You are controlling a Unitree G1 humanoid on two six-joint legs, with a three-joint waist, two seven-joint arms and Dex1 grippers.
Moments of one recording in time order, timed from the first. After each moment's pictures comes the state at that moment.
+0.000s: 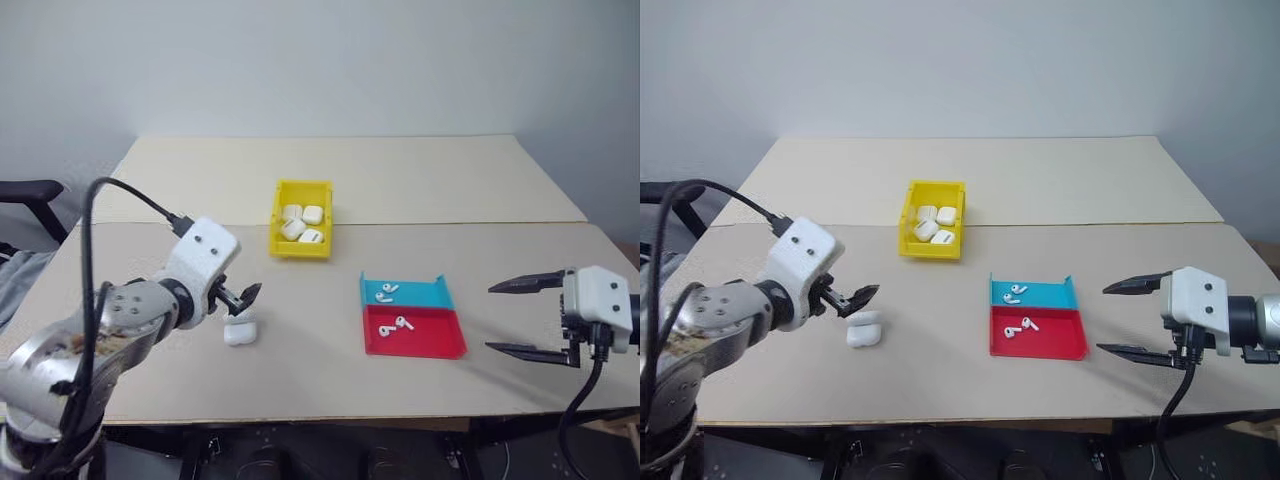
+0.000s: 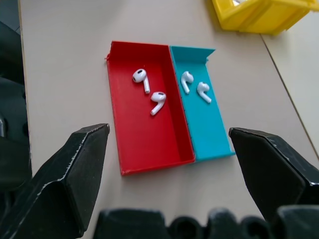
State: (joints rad) left arm -0.50 0.73 0.13 -0.87 -0.65 1.61 -0.15; right arm 0.01 -1.09 -0.41 -0.23 0.43 0.10 1.35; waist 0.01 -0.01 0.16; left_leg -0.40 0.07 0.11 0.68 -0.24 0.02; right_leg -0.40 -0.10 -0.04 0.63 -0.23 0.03
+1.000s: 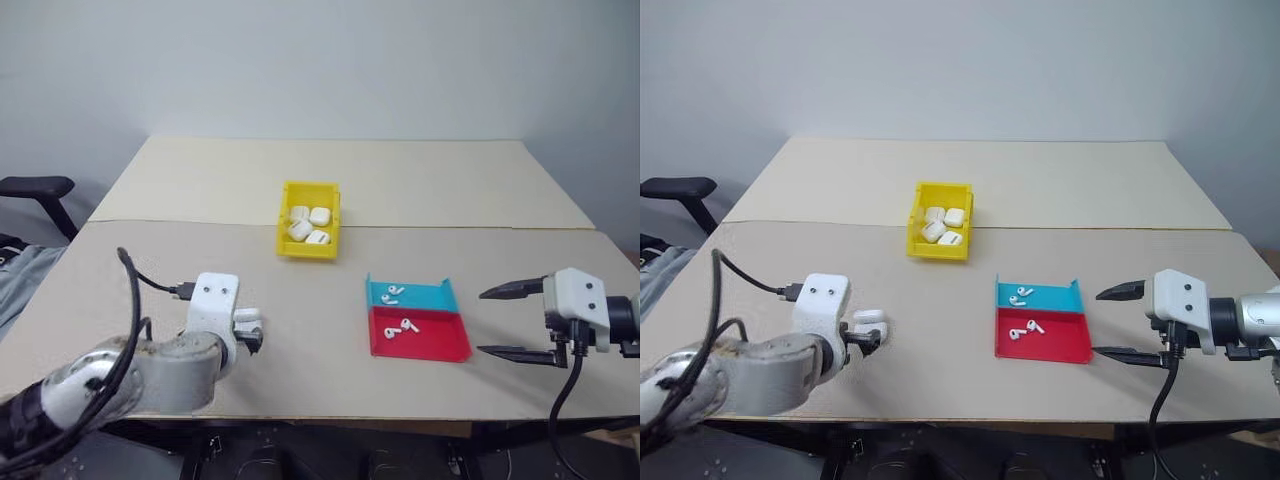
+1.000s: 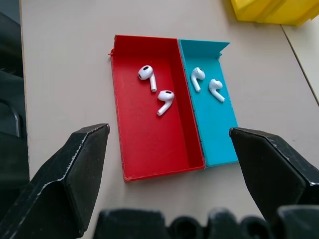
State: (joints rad) left arm -0.47 1.06 -0.47 -0.67 -1.97 0.67 1.36; right arm -0.04 -1.10 -0.30 -0.16 0.40 0.10 1.34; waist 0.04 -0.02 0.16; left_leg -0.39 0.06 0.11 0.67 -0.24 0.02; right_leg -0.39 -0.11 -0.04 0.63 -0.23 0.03
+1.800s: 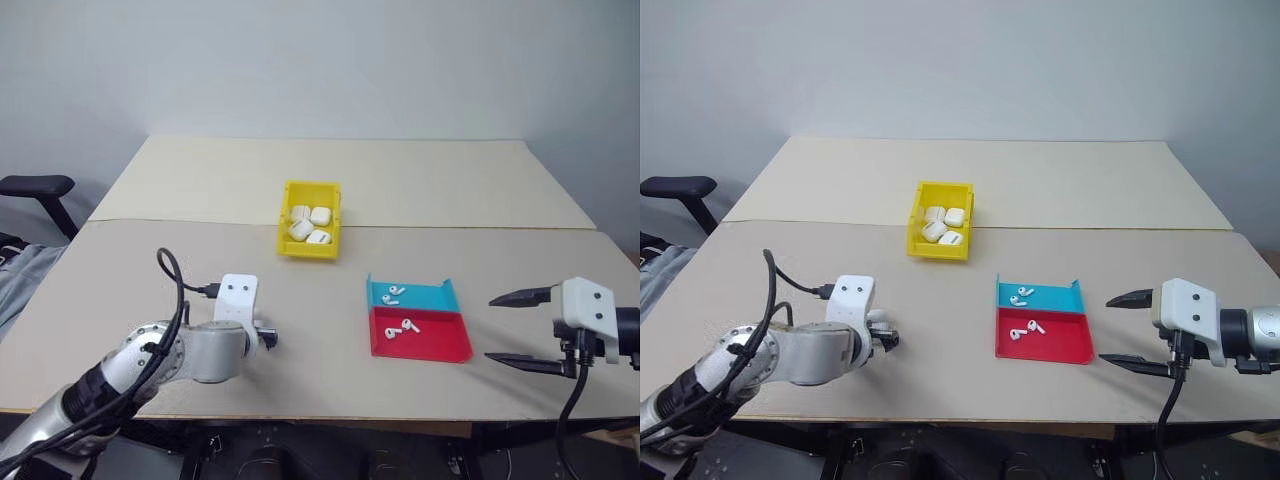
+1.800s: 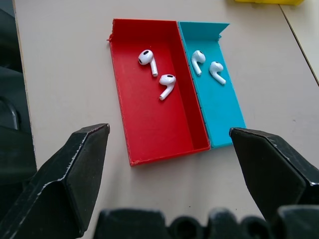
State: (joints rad) left arm -0.53 0.83 -0.48 -0.44 -1.97 0.83 1.41; right arm 0.06 -1.10 -0.37 -0.21 0.40 0.12 1.31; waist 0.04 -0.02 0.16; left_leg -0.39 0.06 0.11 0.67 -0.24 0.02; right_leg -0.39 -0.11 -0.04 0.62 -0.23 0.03
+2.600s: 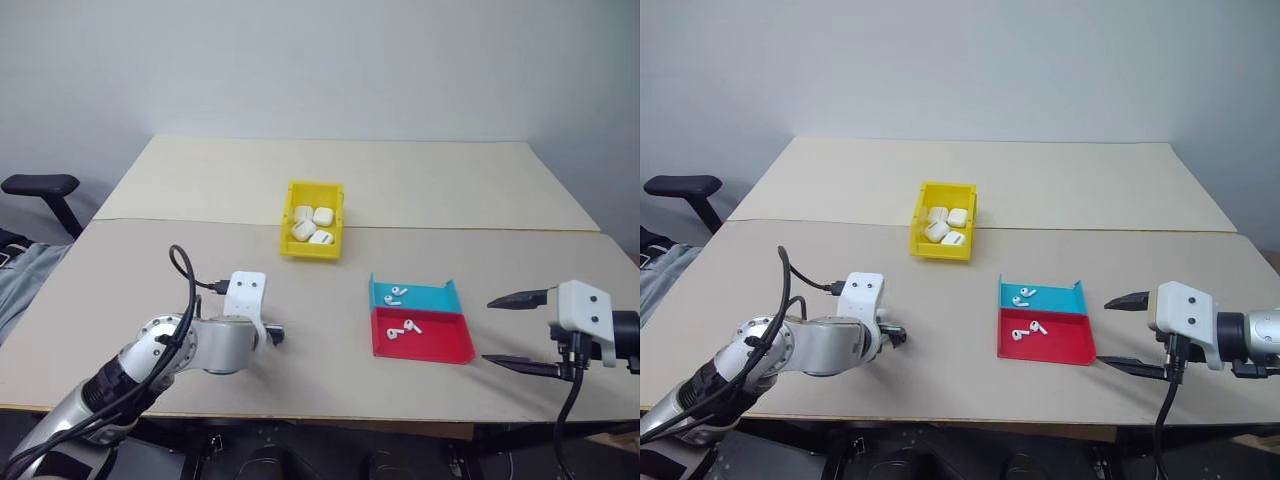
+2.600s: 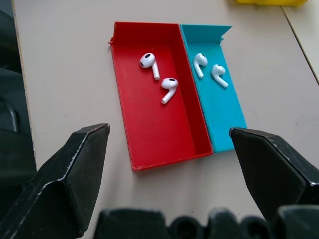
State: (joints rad) left arm -0.55 0.76 -0.46 -0.38 -1.93 0.90 1.40; right arm 0.09 -1.10 -0.38 -0.26 0.40 0.15 1.27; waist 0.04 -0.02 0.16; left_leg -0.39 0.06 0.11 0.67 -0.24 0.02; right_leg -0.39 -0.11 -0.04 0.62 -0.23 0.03
